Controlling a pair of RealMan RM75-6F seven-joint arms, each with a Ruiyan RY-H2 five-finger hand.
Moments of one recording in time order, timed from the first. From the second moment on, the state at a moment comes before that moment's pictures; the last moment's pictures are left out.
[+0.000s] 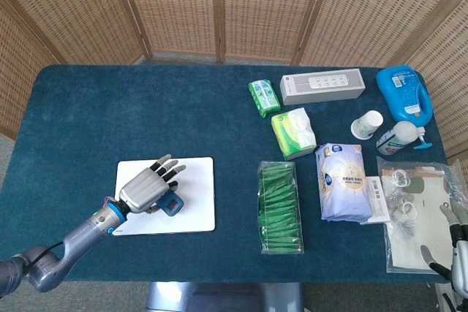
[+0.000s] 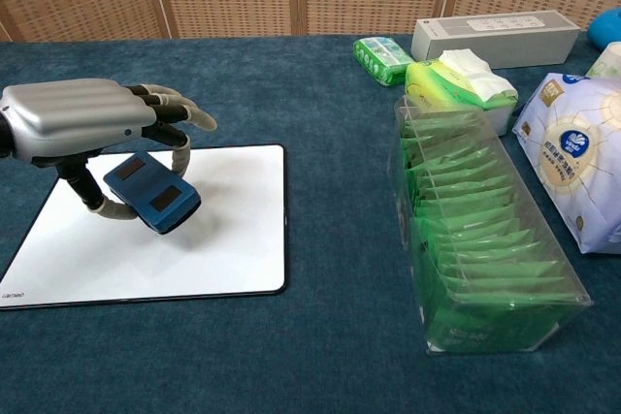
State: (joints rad) left arm -0.72 -1.35 0.03 -1.56 1.50 0.92 0.30; right arm -0.15 -1.20 0.06 -1.58 -1.49 1.67 -0.06
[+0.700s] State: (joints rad) left arm -0.71 -1.43 0.07 -1.48 1.48 0.86 0.36; right arm -0.16 -1.19 0.06 -1.57 -1.48 1.67 -0.05
